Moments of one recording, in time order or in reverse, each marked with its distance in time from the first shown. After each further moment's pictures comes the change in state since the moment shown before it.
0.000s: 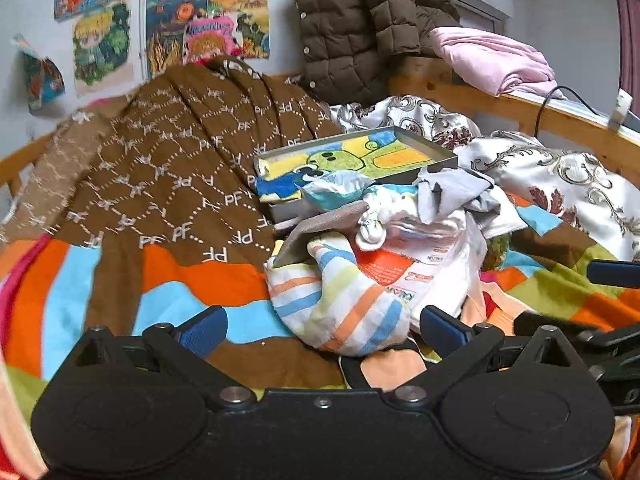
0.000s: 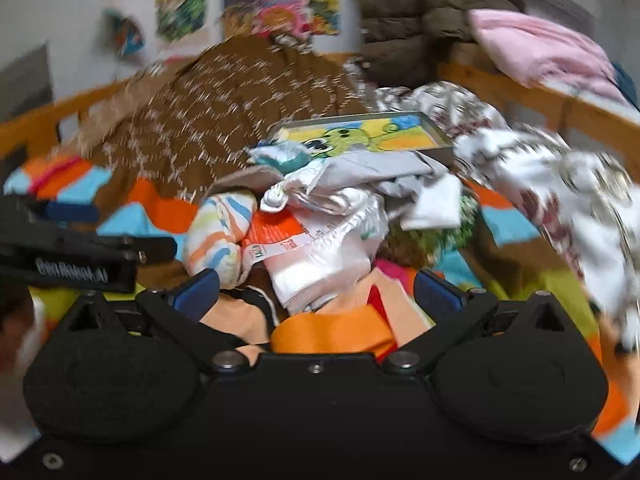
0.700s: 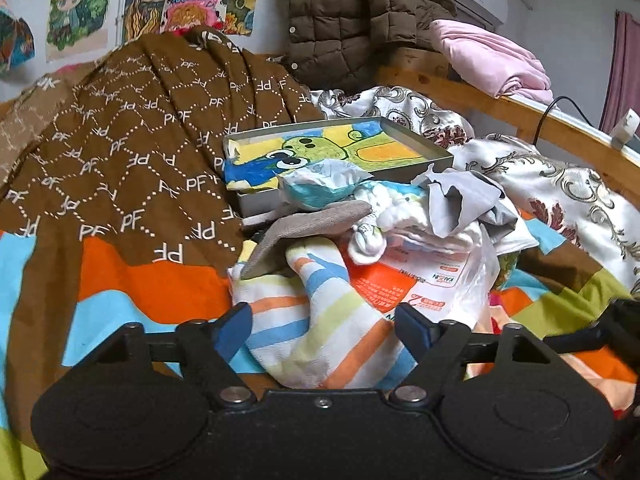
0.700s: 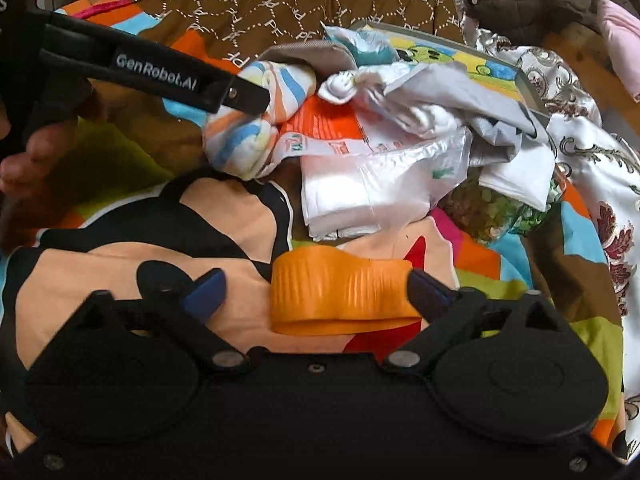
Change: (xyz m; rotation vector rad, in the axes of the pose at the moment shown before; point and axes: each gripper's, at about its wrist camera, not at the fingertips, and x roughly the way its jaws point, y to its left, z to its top) left arm 0.068 0.012 0.011 -0.069 0.030 -0.122; right arm 0.048 0.033 -0.008 -0.294 0.310 0.117
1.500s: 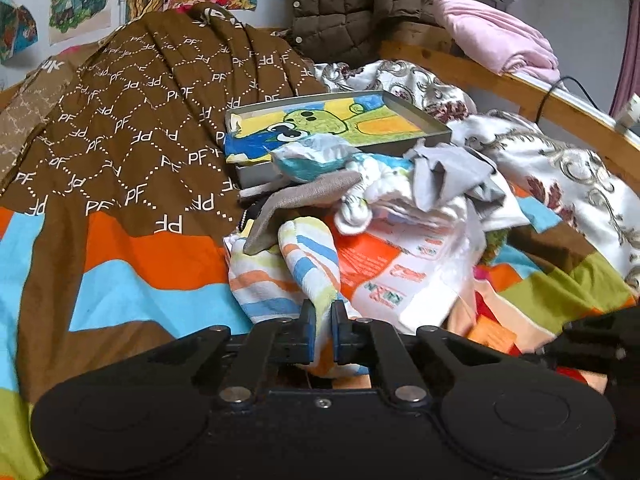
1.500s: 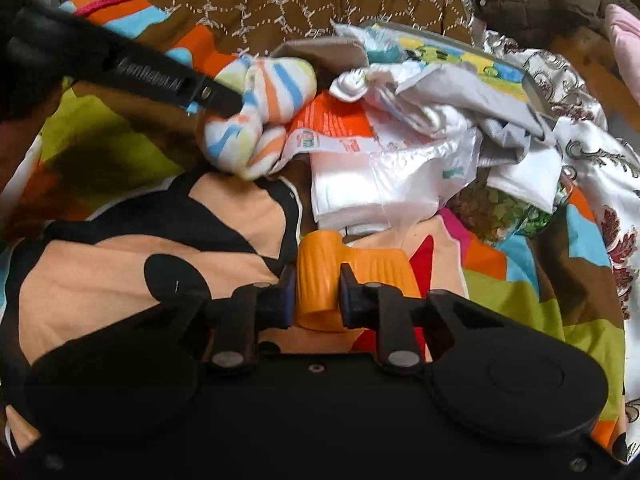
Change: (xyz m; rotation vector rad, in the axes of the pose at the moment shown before) left arm -0.018 -0.021 -0.002 0.004 0.098 0.038; right arm 0.006 -0.003 0.001 -0.025 -0.003 0.015
